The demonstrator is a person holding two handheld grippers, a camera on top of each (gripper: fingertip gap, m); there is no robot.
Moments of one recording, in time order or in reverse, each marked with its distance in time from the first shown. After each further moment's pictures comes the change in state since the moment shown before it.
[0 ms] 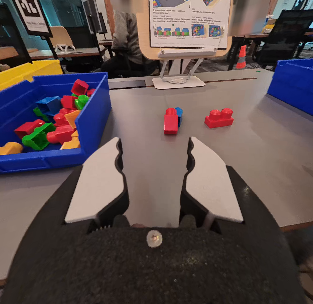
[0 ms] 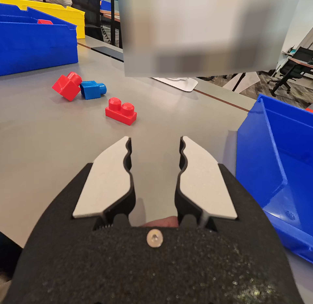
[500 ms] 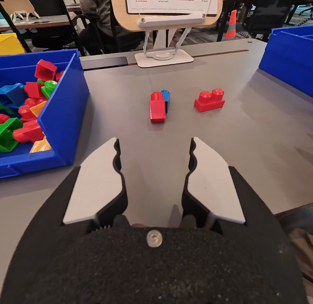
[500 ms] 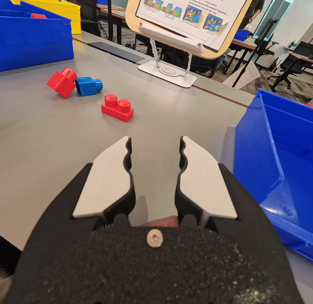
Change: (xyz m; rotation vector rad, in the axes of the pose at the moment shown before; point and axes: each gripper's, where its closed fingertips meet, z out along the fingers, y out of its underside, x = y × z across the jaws) left arm 0.019 0.015 0.018 -0.144 0.092 0.026; right arm 0.006 0.006 0.001 -0.020 0.005 0.009
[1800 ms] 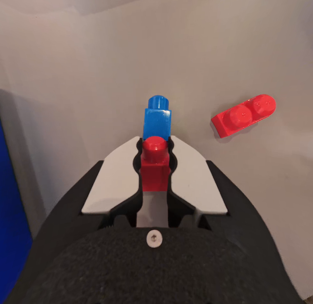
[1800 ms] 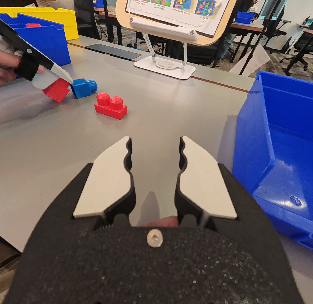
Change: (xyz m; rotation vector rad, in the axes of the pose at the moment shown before) left arm 0.011 0.002 0.176 -0.583 0.155 0.025; right arm 0.020 0.011 0.000 -0.016 -0.023 0.102
